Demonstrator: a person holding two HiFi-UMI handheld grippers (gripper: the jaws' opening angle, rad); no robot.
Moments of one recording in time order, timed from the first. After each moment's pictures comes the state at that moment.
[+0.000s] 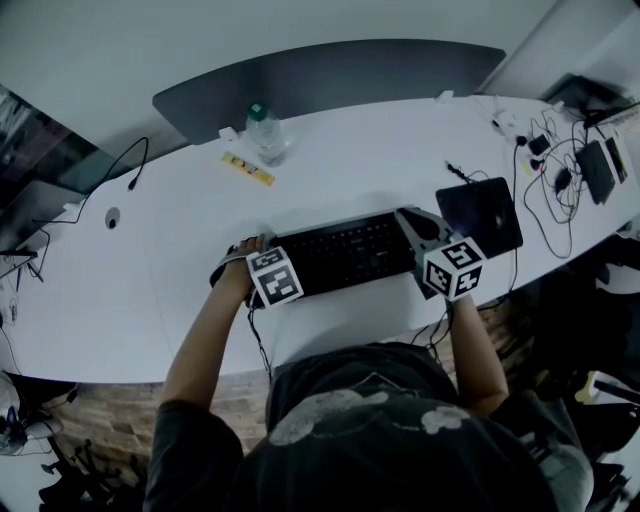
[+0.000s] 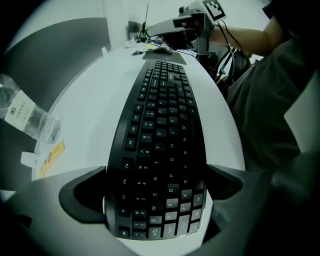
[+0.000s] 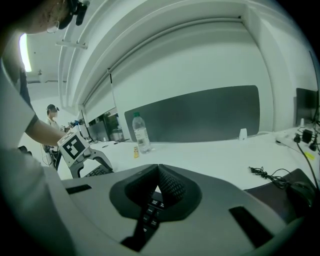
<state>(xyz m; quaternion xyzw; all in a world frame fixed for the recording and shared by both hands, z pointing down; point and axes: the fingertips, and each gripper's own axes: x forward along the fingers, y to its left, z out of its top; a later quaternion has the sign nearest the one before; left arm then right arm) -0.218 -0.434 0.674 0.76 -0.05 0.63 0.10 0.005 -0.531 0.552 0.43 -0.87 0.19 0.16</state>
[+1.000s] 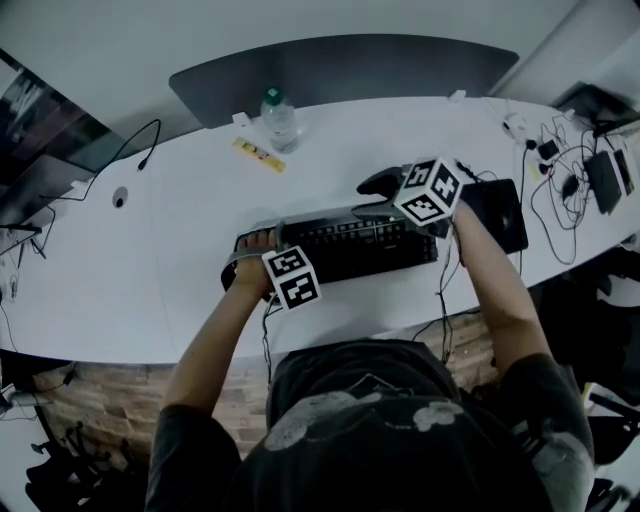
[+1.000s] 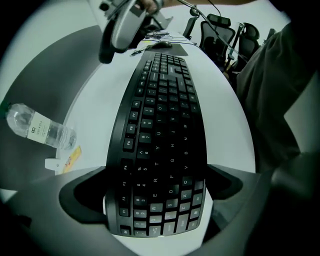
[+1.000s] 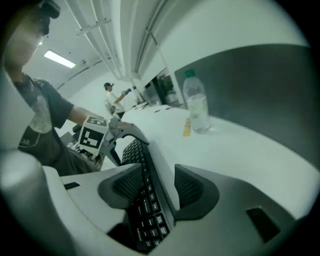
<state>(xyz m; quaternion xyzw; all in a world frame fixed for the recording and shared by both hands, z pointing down) -0.216 -0.431 0.662 0.74 -0.11 0.67 0.03 -0.100 -0.535 0.578 0.05 -0.91 0.22 0.35</state>
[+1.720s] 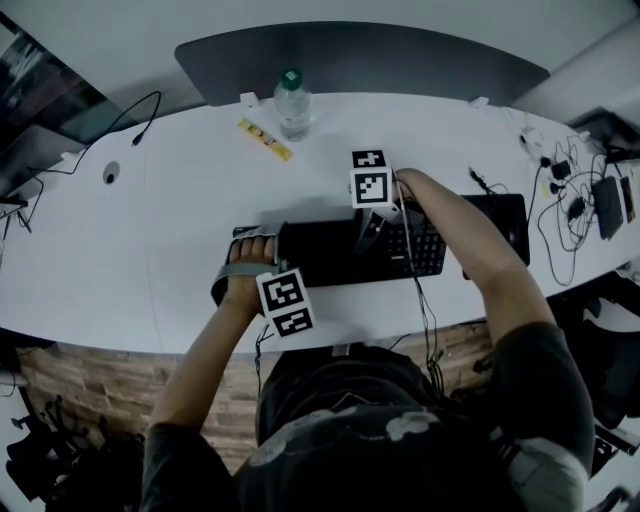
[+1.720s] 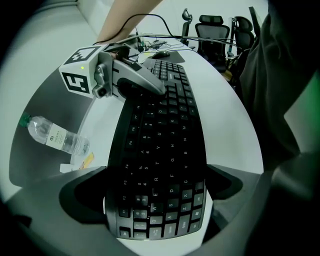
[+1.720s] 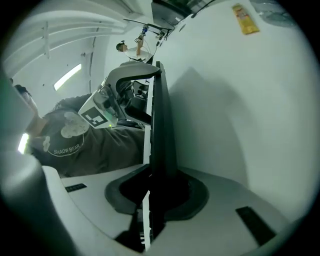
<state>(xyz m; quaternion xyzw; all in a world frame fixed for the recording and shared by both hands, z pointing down) -0.217 -0.431 0.649 0.76 -0.16 0.63 -0.03 -0.118 -0.441 0.645 -0.34 -0.65 0.39 0.56</state>
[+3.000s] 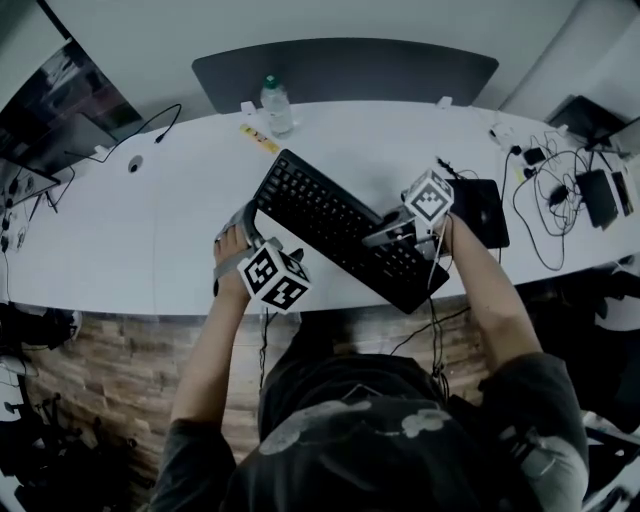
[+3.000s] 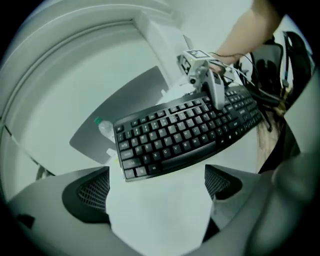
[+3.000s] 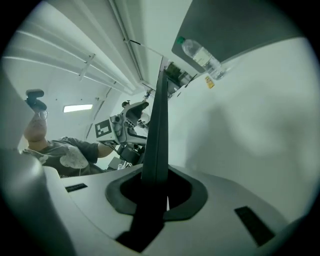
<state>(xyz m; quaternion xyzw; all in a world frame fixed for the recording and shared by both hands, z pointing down) -0.182 -0.403 0.546 0.73 -0.45 0.52 0.00 -0.030 -0.392 0.575 -0.13 -0.84 0.45 0.29</state>
